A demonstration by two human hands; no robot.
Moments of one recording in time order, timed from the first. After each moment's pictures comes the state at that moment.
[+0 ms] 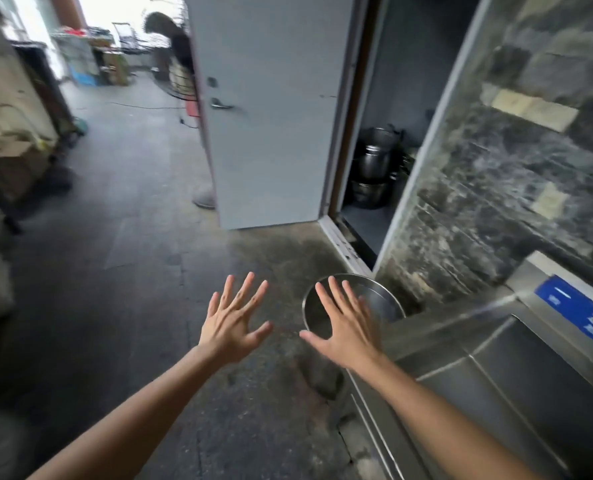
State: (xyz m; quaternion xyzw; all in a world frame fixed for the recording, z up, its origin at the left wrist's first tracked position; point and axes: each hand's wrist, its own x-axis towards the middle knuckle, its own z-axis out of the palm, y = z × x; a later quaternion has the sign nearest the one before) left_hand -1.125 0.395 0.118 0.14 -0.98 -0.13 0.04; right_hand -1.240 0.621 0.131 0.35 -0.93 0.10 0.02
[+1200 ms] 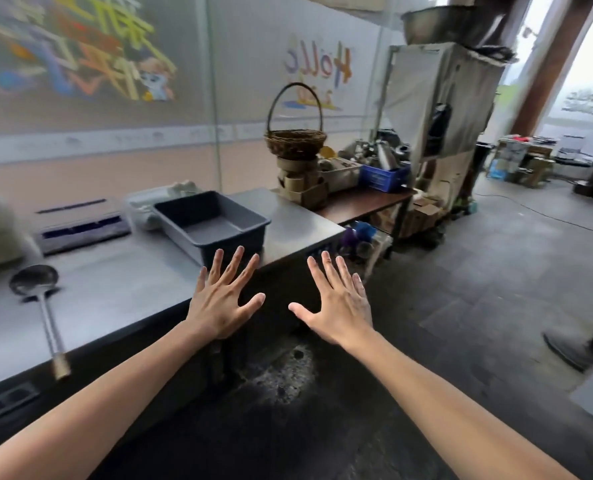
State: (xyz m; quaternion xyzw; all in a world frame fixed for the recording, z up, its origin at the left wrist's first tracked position) left_hand -0.531 0.161 0.226 0.69 -0.71 0.02 0.15; right_hand -0.775 0.130 0.238 0.82 -0.55 0.17 0.01
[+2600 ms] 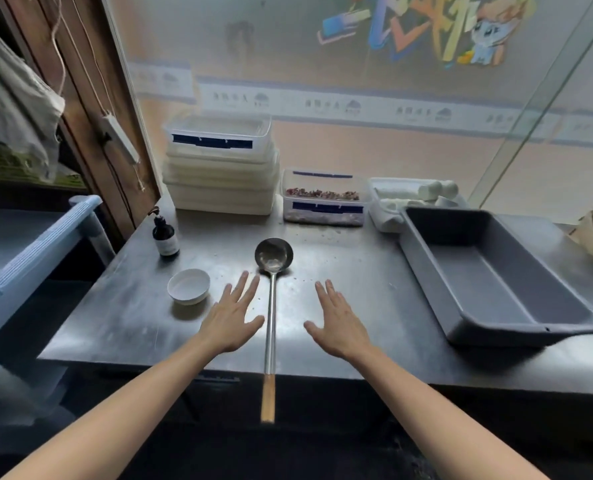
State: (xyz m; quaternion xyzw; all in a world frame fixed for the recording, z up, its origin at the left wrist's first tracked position) left_hand -0.003 0.163 0.101 0.90 -0.37 -0.16 0.14; right_hand -0.158 -0.022 0.115 0.94 -0.26 -0.04 -0.22
